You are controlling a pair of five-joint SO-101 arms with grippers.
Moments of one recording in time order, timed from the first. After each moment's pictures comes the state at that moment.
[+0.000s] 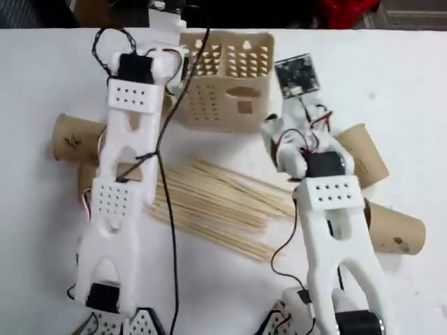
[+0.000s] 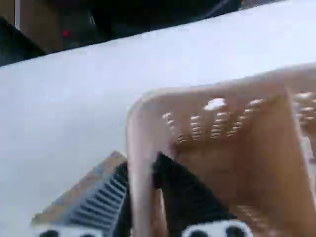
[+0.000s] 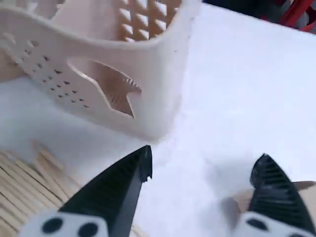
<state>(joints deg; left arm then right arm) 3.9 57.2 -86.8 87.0 -2.3 -10.4 -28.4 32.9 42.9 11.9</state>
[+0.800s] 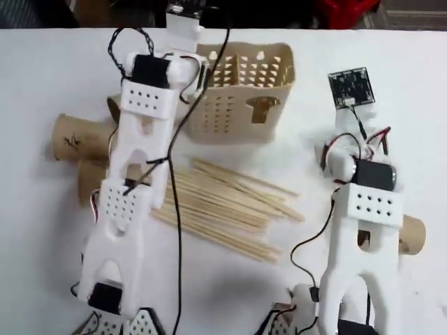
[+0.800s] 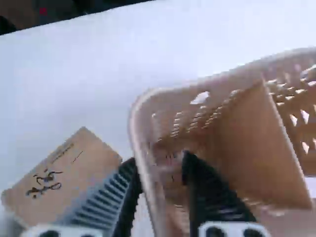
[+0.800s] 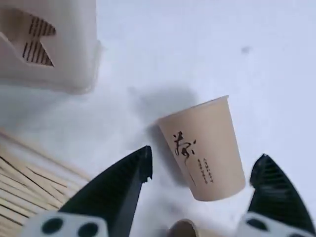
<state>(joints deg) 9.1 54.4 -87.6 95.2 1.0 7.6 -32.1 32.9 57.5 24.0</state>
